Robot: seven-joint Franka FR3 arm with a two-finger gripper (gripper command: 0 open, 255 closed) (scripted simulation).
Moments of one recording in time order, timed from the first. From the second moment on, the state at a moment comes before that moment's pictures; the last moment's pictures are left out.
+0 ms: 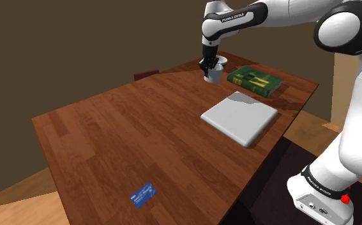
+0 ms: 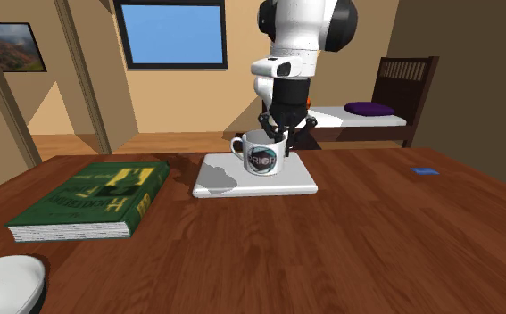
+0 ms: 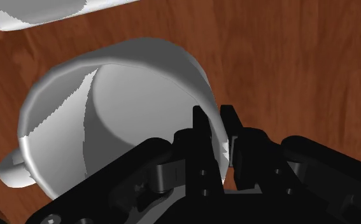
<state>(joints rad) 0.01 0.39 -0.09 -1.56 -0.01 1.94 0.06</state>
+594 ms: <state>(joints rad) 0.12 0.17 -0.04 -1.88 -0.04 2.02 0.22</state>
